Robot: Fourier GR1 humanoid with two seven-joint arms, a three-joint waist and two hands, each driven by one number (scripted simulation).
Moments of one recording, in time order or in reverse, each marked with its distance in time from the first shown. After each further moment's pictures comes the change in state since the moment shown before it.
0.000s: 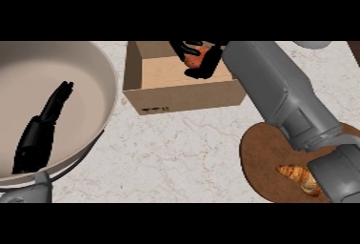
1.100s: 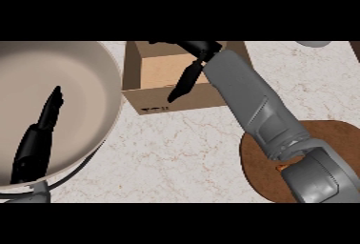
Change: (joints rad) left arm 0.063 0.009 -0.035 -0.034 0.010 0.048 -0.004; right arm -0.010 0.123 -0.229 0.169 -0.215 0.060 0.117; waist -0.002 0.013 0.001
